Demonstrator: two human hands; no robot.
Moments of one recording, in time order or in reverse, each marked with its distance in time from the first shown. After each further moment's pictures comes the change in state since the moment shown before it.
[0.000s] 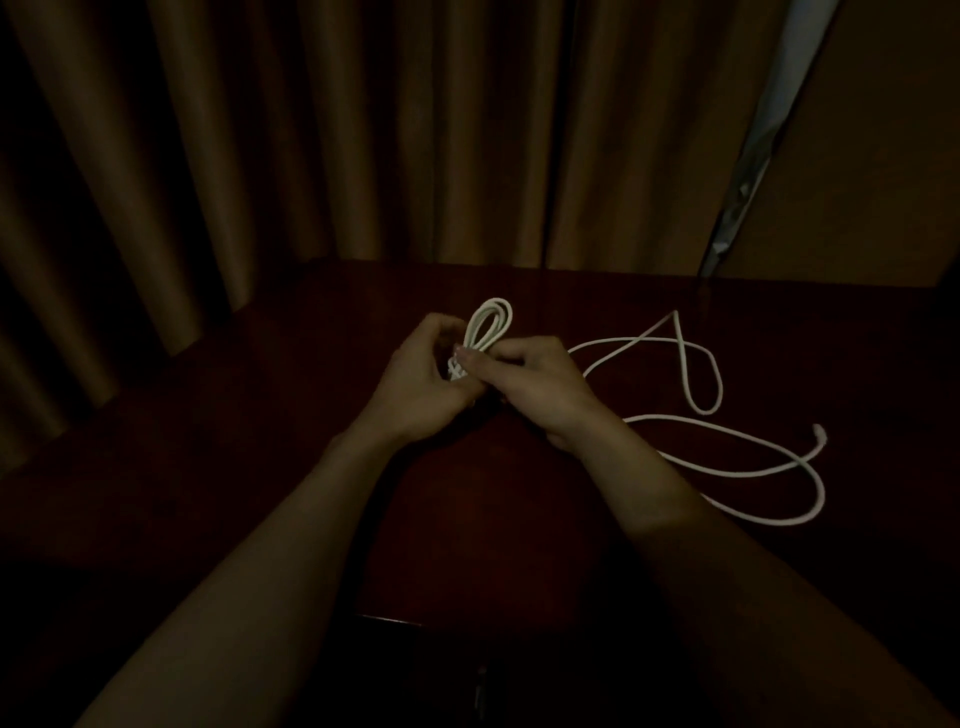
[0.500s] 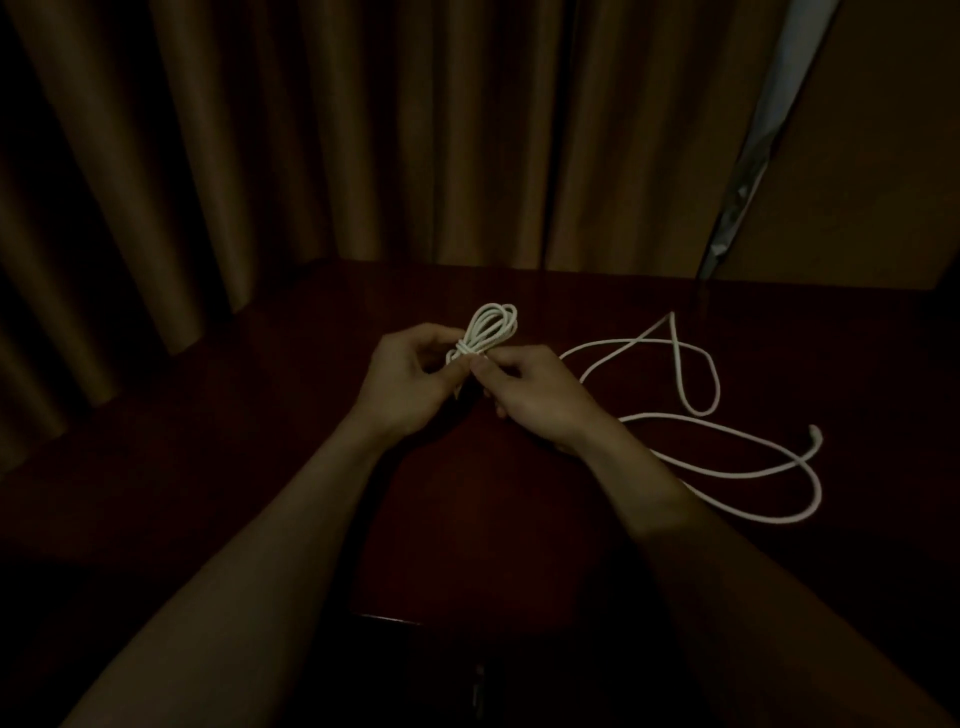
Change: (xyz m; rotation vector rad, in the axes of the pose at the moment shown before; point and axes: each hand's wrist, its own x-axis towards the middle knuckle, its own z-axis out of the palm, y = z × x) left_hand 0.000 -0.001 -0.005 -0.106 0.077 0.032; right_hand -0.005 0.001 -0.005 -0.278 -0.081 -0.022
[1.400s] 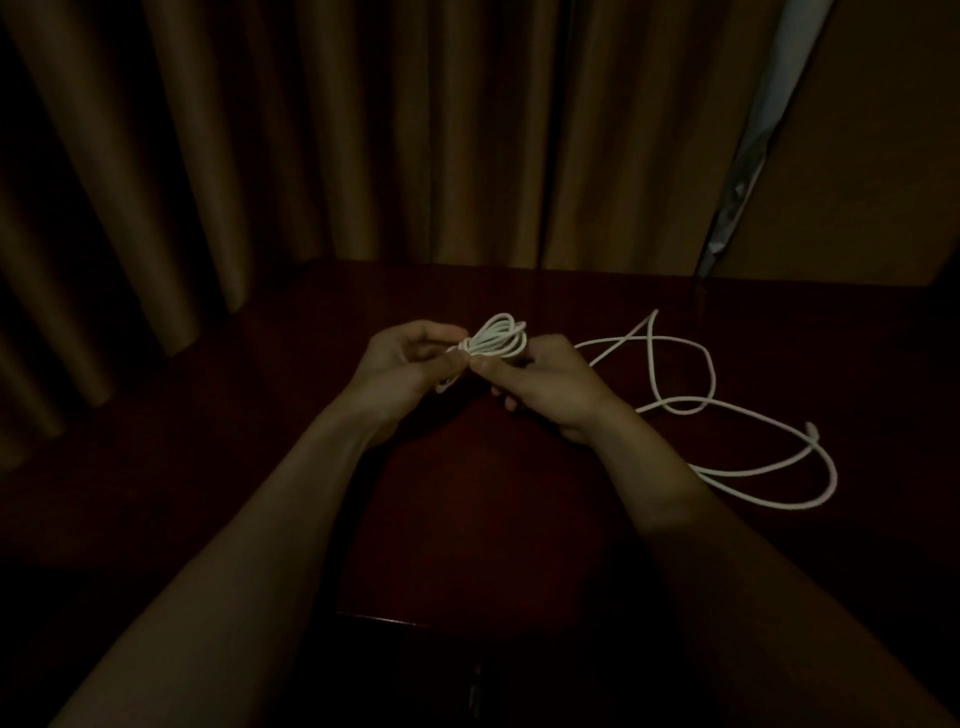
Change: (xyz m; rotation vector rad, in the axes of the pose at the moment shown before) left_hand 0.005 0.005 -0.007 -0.283 -0.072 -0.224; right_hand 0.008 0.009 -0.013 0.187 -0.010 0.045
